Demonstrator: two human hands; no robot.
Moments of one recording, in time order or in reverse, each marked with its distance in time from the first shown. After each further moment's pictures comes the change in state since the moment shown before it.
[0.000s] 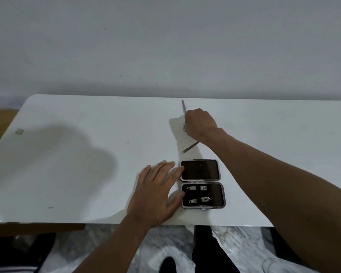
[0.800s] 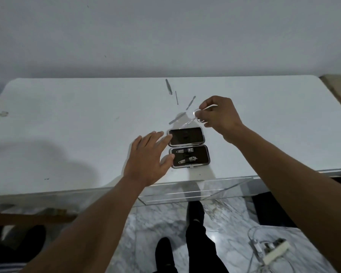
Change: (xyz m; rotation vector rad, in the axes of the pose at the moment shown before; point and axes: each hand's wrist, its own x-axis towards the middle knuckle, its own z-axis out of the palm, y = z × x) left_hand -0.003 0.001 0.005 0.083 0.060 0.028; right_hand -0.141 0.034 -0.024 1.036 0.209 0.343
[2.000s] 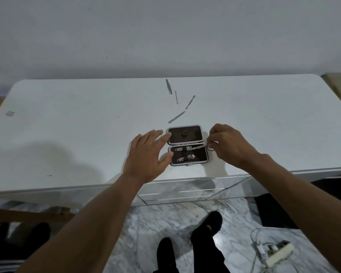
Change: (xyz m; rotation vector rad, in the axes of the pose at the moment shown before) left_hand 0.000 0.000 0.003 -0.034 0.019 -0.015; right_hand -0.039 0.057 -0.025 -0.884 -0.220 -0.506
